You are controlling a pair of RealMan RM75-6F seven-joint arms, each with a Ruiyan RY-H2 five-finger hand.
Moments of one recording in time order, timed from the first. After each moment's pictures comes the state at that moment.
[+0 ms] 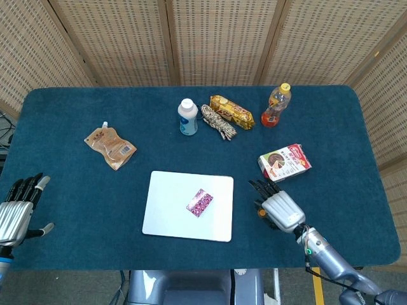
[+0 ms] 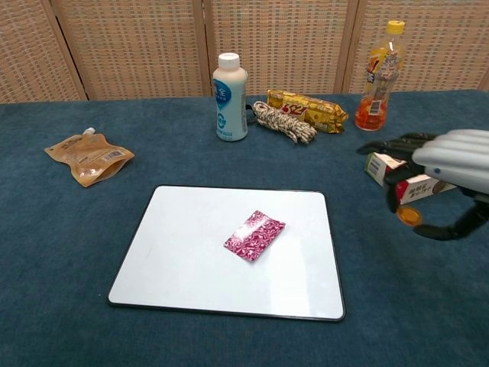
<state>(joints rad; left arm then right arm) -0.14 -1.03 -0.01 -1.77 1.42 1.35 0.17 0.55 -1.30 0.03 -1.63 -1.53 1.00 -0.29</state>
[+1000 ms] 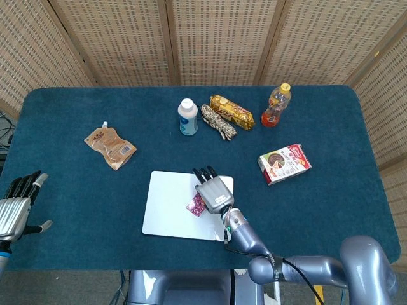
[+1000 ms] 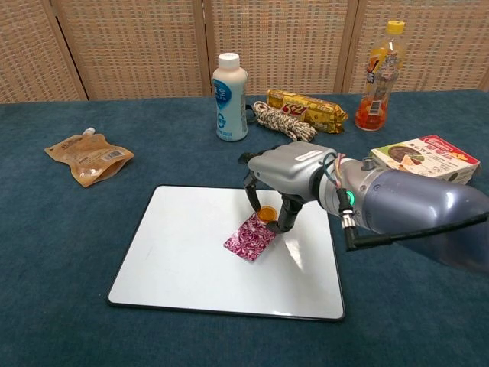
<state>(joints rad) -0.17 -1.02 -0.02 -1.75 1.37 1.29 0.12 0.93 -1.77 0.23 -1.54 -0.73 0.98 -0.92</state>
